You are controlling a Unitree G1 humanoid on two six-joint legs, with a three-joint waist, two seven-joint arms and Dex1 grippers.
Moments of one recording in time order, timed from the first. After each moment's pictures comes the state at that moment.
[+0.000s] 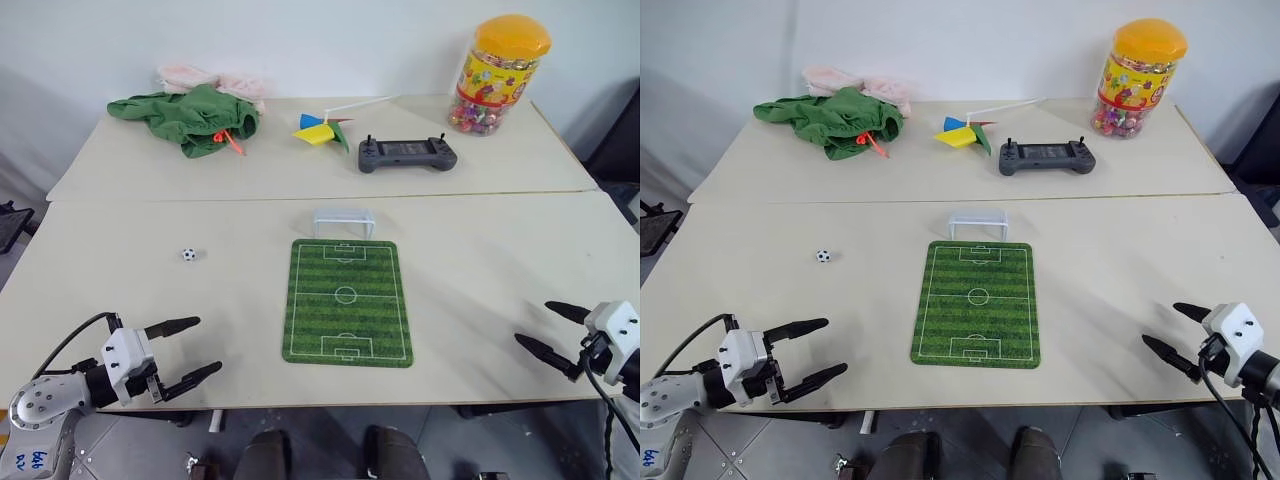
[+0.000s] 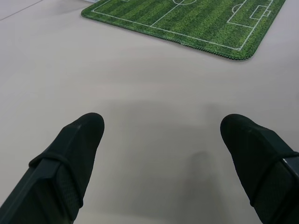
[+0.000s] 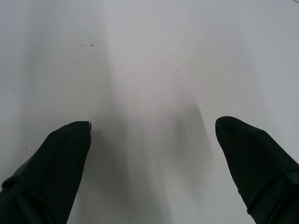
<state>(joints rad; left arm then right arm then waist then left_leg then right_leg) 0.21 0.67 0.31 0.02 -0.39 -0.21 -1.08 0.07 -0.85 -0.40 0.40 0.35 -0.20 1.06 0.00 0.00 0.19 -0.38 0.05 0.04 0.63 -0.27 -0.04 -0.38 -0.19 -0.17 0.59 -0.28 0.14</state>
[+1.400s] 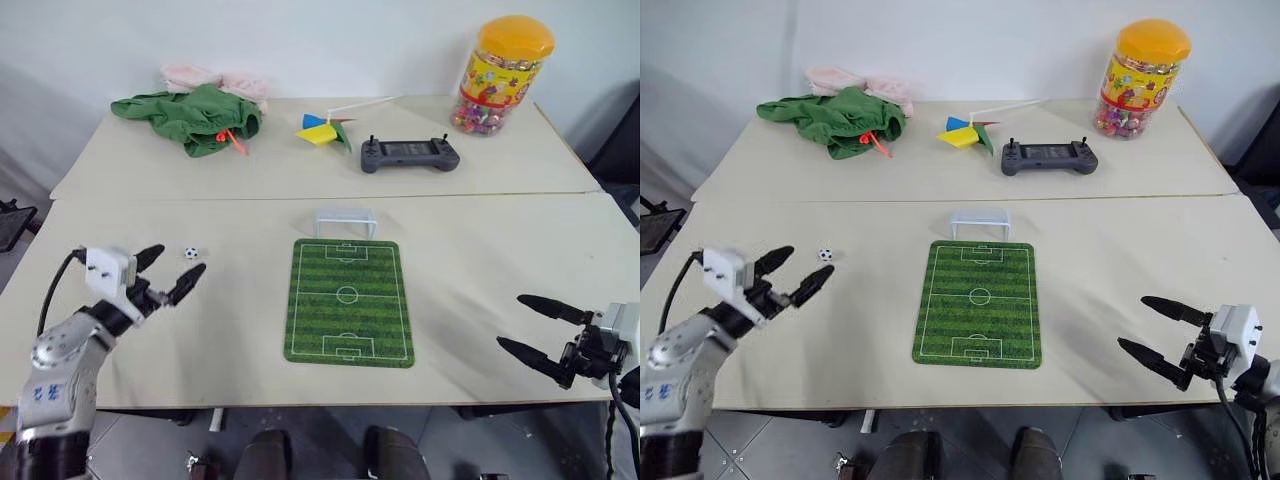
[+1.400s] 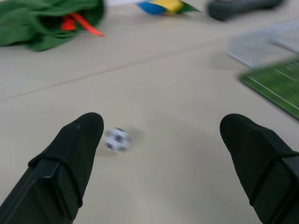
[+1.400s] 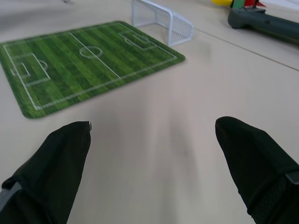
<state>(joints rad) -0.15 0.58 0.37 0.00 -0.44 0.24 -0.54 0.12 -0.77 -0.44 0.17 0.62 -0.12 1.33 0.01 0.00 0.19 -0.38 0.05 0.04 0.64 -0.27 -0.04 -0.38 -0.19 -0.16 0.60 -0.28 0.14</state>
